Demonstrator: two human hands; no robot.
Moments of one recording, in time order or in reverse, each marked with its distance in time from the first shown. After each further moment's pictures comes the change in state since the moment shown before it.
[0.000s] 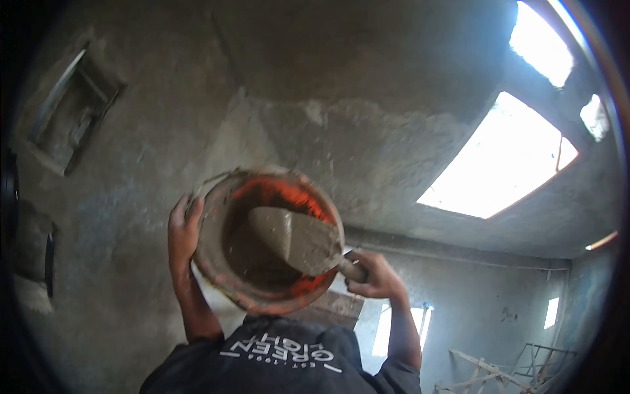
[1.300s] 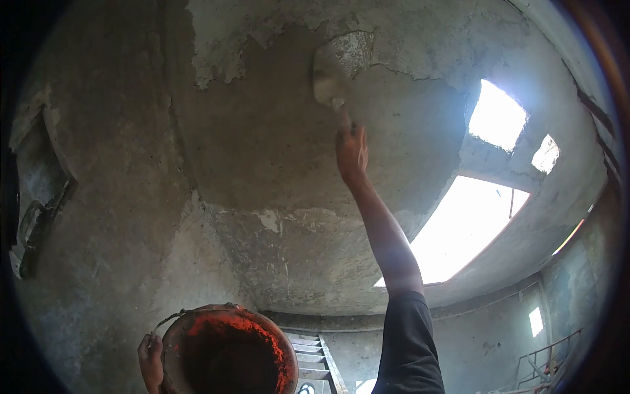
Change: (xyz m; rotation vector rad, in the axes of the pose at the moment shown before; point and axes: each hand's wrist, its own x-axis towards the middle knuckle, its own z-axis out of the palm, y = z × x) left_hand 0.007 -0.116 -0.008 -0.058 0.115 -0.463; right_hand 0.390 0.001 -0.278 -0.986 1.281 -0.302
